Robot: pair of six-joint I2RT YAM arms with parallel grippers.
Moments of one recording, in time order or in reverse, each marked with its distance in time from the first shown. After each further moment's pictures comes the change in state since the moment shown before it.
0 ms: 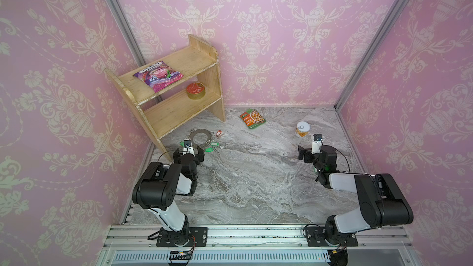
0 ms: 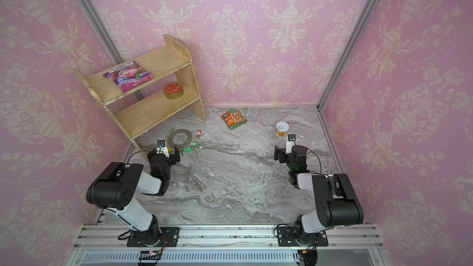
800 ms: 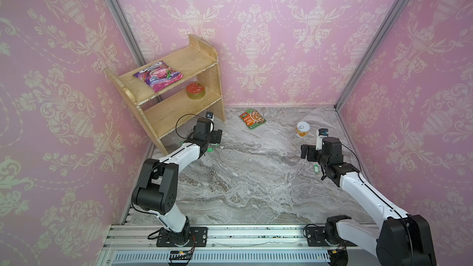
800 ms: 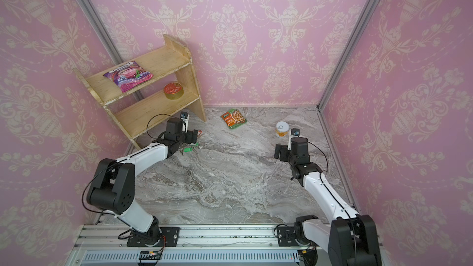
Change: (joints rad) left arm -0.141 0.026 0.761 -1.157 0.233 -0.034; right arm 0.081 -0.346 0.206 -0.735 0.093 0.170
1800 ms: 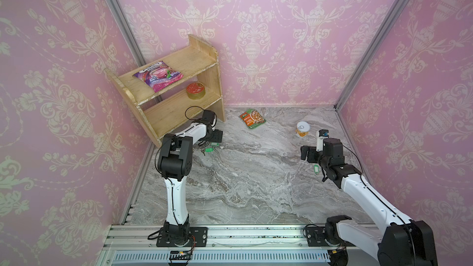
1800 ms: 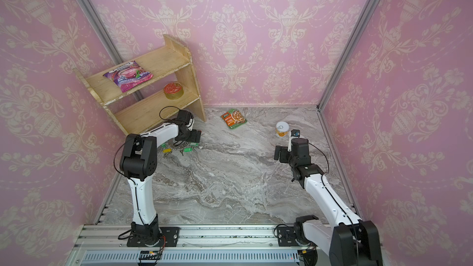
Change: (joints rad) left arm 0.071 0.438 0.482 -0.509 0.113 -0.095; right arm 0.004 -0.038 0.000 -0.045 -0.025 0.013
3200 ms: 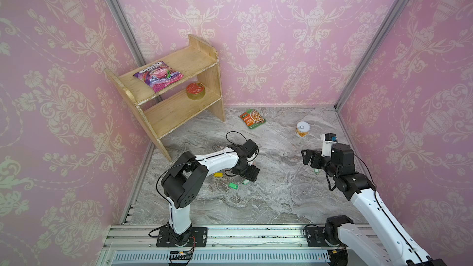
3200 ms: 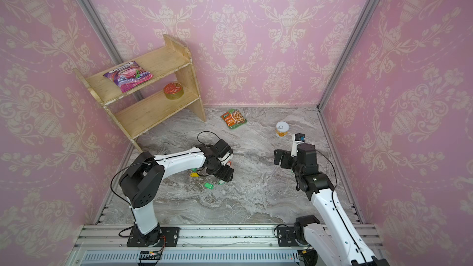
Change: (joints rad) left arm -0.628 -0.274 -0.336 -0.129 0.231 -0.230; right arm 0.016 -0.241 0.010 -0.211 -0.112 0.106
